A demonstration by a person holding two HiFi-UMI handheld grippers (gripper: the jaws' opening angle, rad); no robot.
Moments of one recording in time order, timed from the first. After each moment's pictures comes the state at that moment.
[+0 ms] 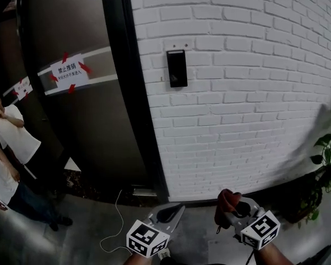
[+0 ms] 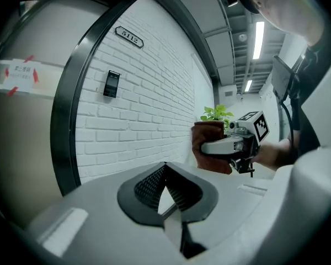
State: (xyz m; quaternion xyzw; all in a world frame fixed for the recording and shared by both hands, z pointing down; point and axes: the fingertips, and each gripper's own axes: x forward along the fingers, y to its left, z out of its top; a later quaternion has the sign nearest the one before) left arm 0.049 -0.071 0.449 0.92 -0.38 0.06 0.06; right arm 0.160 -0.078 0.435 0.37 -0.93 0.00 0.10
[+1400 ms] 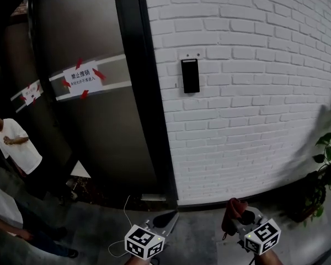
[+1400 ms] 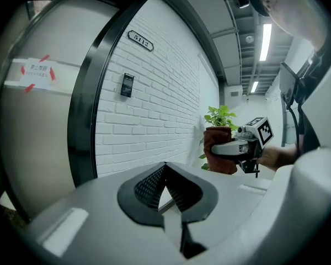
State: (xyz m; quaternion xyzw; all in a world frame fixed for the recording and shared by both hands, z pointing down) left arm -0.025 -0.024 0.463 0.91 -0.40 0.07 0.09; right arm 0.140 -0.026 0.460 0.42 -0.90 0.04 0.10
